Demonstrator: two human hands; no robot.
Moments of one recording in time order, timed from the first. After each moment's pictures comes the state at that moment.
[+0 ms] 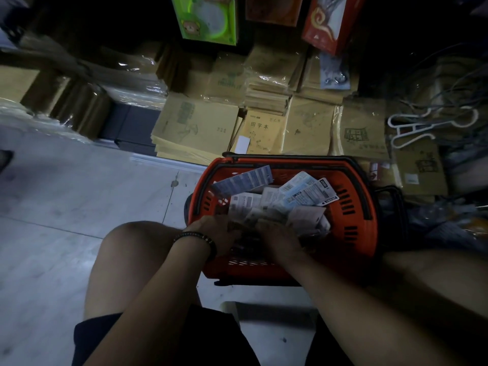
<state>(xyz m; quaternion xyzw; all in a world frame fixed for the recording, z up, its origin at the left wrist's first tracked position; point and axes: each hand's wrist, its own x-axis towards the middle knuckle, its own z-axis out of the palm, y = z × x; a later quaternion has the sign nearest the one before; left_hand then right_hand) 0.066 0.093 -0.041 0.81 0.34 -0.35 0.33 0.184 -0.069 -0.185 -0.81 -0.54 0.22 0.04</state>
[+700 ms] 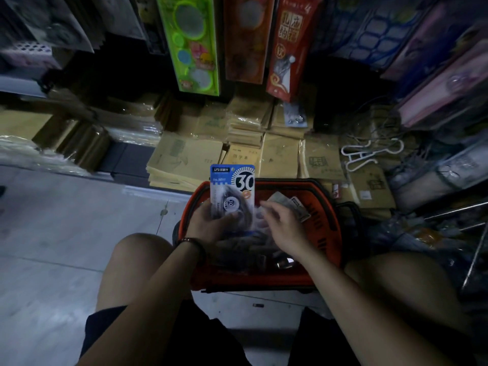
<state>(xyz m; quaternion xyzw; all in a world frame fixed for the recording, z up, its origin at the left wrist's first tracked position) 0.063 0.065 0.006 0.63 0.44 0.03 0.64 0.214 -0.088 -0.044 -0.79 -0.27 0.31 0.46</state>
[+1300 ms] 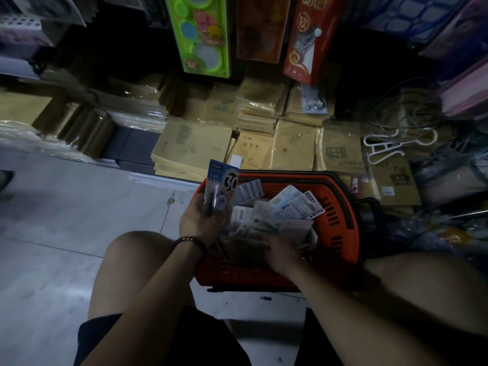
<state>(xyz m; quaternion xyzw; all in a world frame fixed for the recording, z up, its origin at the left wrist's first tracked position) 0.064 0.094 -0.030 0.69 0.53 0.04 0.49 0.187 -0.091 -0.133 -0.84 -0.33 0.41 0.11</state>
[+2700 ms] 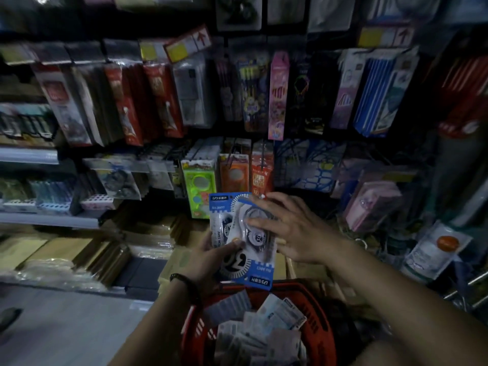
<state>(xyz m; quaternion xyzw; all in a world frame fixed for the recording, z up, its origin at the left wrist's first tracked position) 0.090 0.052 0.232 0.52 0.26 0.16 0.80 0.286 -0.104 0.271 -0.71 -0.69 -0.15 0.04</state>
